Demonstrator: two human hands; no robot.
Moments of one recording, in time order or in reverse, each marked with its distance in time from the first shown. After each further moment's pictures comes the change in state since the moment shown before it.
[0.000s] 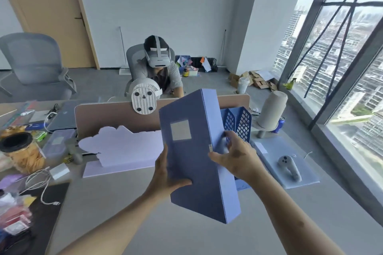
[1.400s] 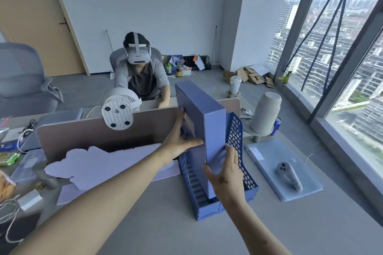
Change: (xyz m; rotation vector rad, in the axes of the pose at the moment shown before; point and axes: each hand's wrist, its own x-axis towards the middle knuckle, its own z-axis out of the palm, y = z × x) left_hand 0.174 0.082 0.049 -0.311 -0.286 -0.060; right_hand 0.070 0.082 0.054 0.210 0.283 0.001
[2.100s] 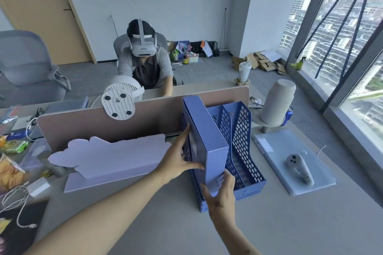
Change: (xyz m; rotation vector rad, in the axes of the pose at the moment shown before) left_hand -0.033 -0.061 0.003 0.402 0.079 0.008; right_hand -0.040 0.076 0.079 0.222 -0.034 0.192
